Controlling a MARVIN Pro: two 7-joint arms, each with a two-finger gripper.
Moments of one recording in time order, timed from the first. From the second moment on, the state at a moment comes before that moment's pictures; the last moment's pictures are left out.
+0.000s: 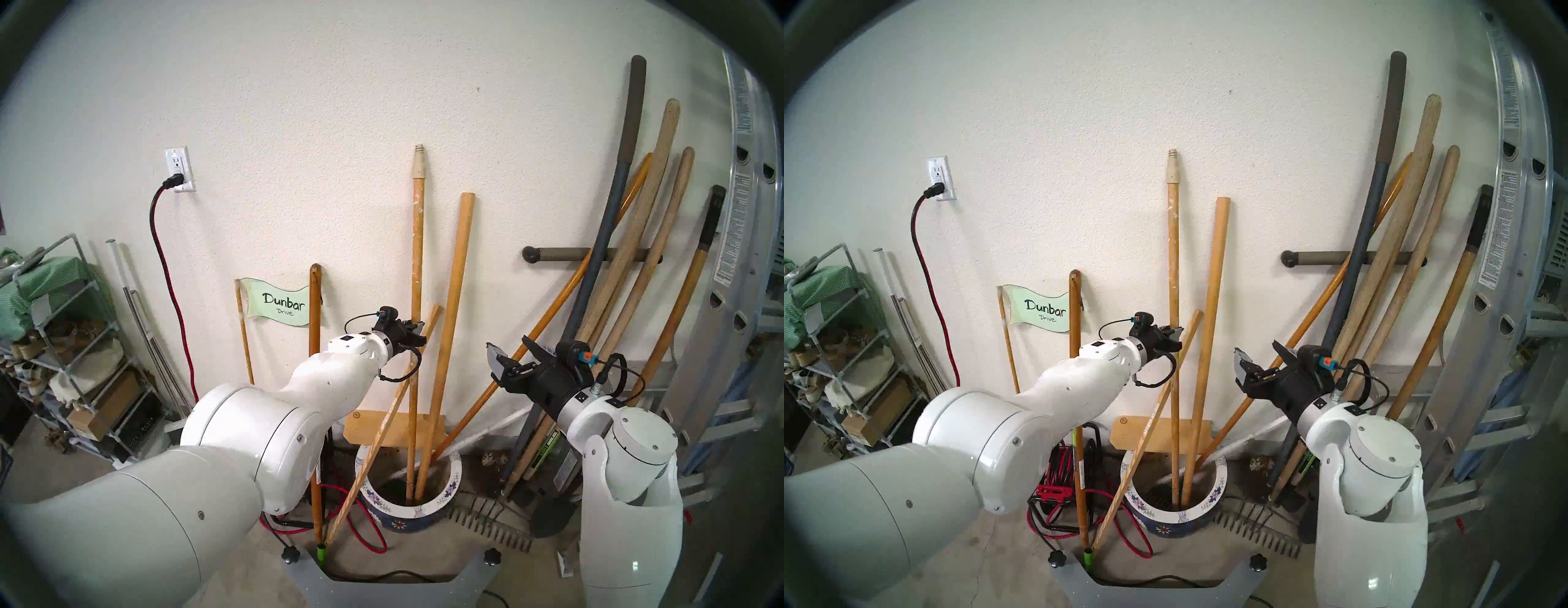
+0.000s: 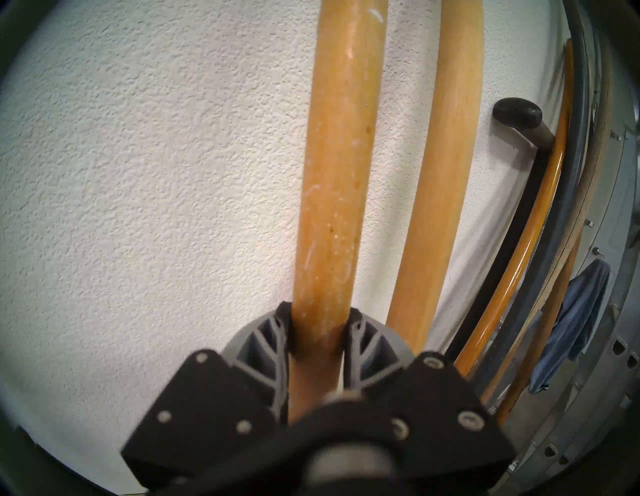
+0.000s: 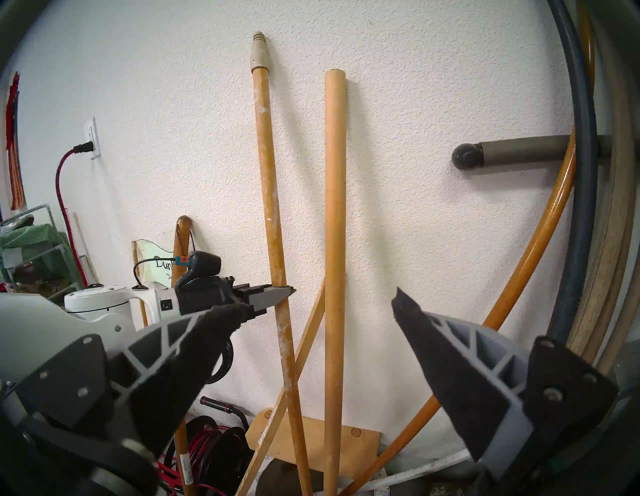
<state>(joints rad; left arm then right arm) 0.64 -1.71 -1.32 -0.17 -0.30 -0.16 -0.46 -1.84 -1.60 1.80 -2.17 0.07 0.49 0.49</state>
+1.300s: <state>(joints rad) 0.80 -1.70 -1.30 -0.46 -0.31 -0.17 -0.51 -1.84 -1.60 1.80 -2.17 0.07 0.49 0.49</state>
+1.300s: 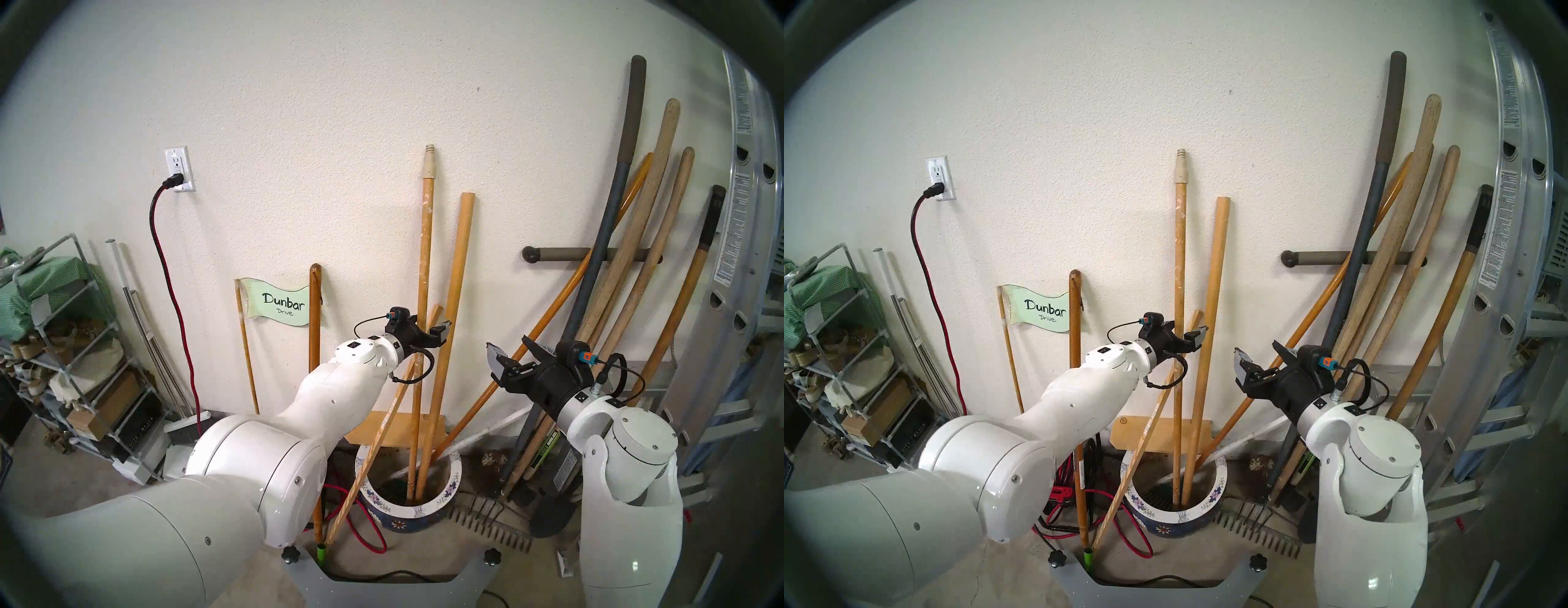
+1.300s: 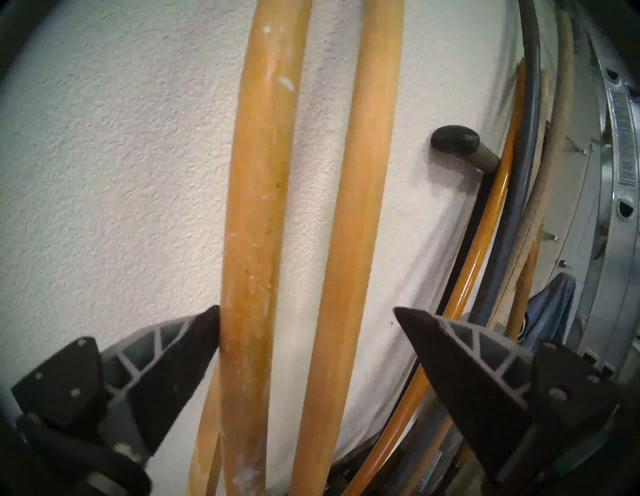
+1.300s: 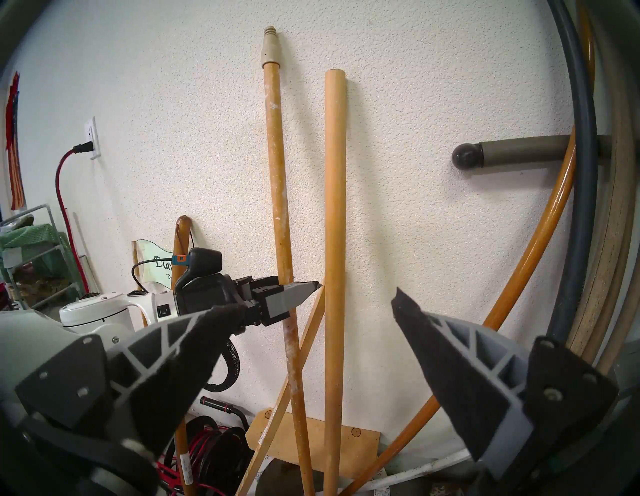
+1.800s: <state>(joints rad) 0.97 -1.66 -1.29 -0.72 -0.28 -0.12 -0.44 -1.84 -1.60 1.80 -2.17 0.07 0.49 0.49</state>
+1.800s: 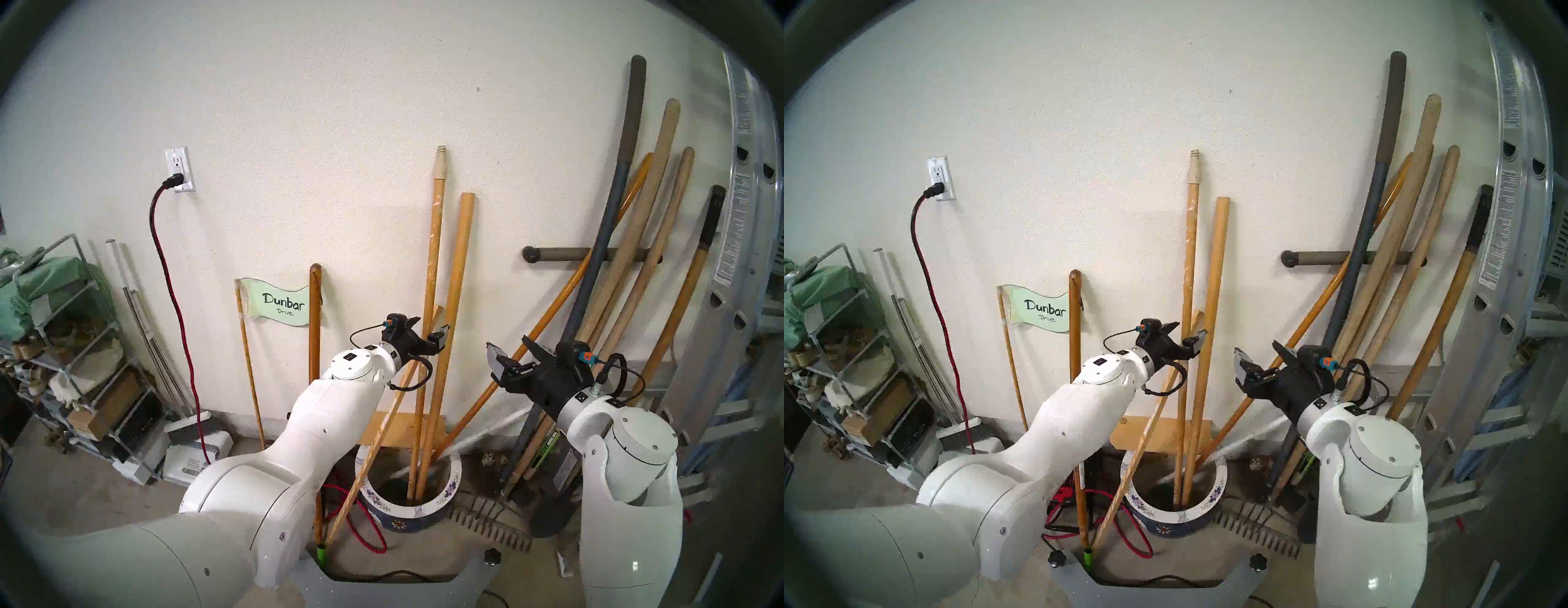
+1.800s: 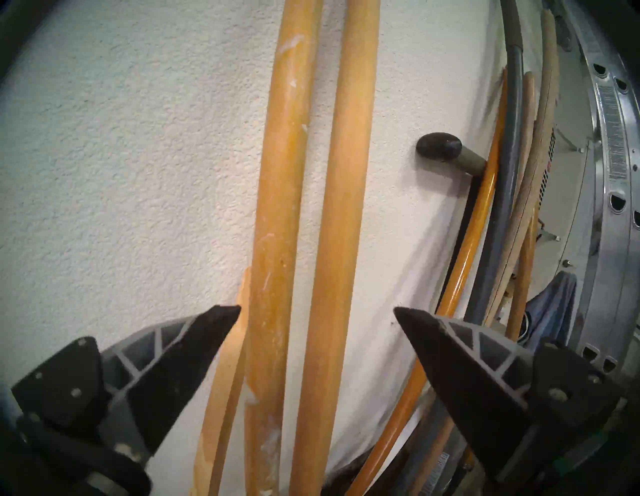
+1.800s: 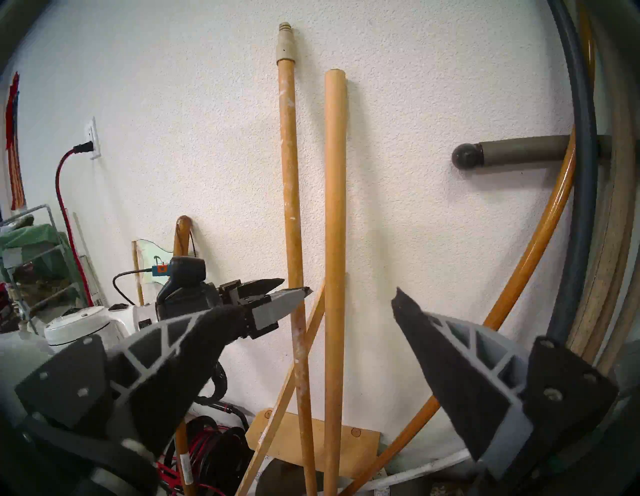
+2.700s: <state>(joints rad) 1.24 -1.64 -1.30 -1.16 -0.32 -0.06 -0.43 -1.84 -1.60 1.80 -2.17 0.07 0.49 0.49</state>
